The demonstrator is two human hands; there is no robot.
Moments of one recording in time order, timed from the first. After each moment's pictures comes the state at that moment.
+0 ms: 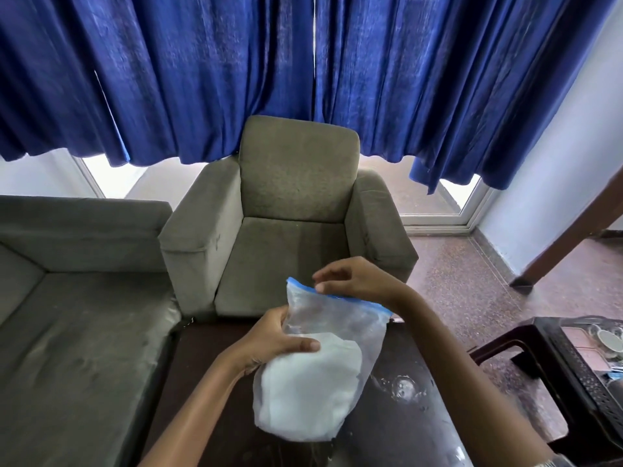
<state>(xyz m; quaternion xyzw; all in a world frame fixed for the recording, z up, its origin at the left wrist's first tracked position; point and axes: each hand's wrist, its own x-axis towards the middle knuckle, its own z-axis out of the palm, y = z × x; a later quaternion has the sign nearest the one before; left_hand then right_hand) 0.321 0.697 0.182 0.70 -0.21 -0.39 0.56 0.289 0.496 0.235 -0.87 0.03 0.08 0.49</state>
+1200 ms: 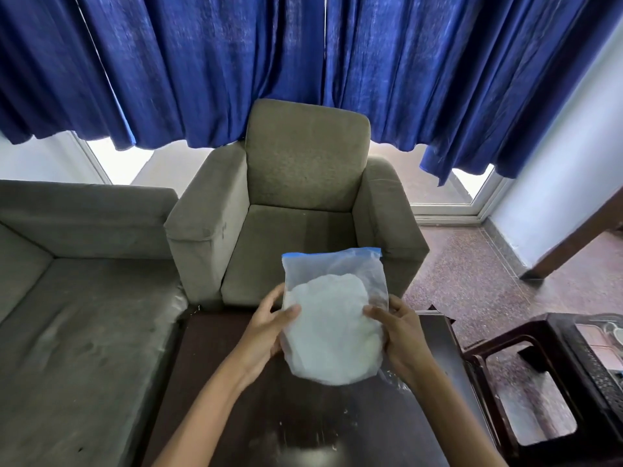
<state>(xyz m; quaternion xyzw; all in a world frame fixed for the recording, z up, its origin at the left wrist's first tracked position) 0.324 0.702 0.156 0.57 -0.05 -0.35 0.74 0.233 0.507 0.153 -0.55 0.26 -0.13 0.78</state>
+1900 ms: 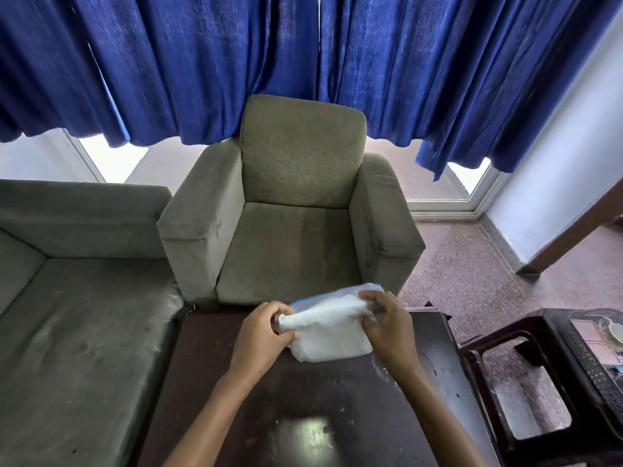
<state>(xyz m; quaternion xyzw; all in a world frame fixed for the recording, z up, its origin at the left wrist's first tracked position) 0.324 0.695 0.136 0.87 -0.18 -0.09 0.45 0.237 0.509 0.150 -0.84 0.24 -0.20 0.45</state>
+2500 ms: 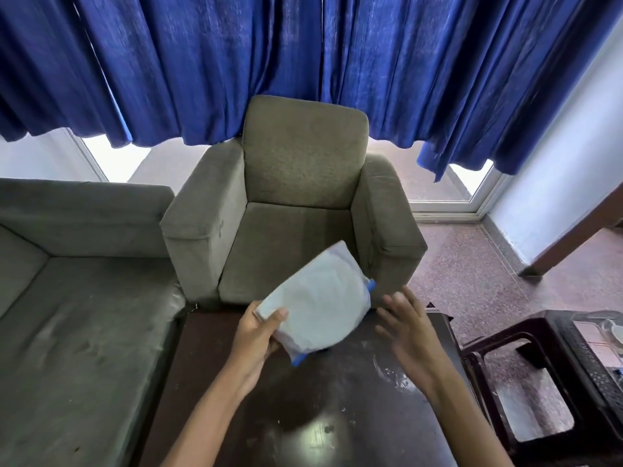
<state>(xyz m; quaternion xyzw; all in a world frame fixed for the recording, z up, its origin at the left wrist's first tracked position) 0.319 0.700 0.141 0.58 0.04 -0.26 0.77 0.221 0.491 0.158 -0.45 0.30 -0.12 0.83</state>
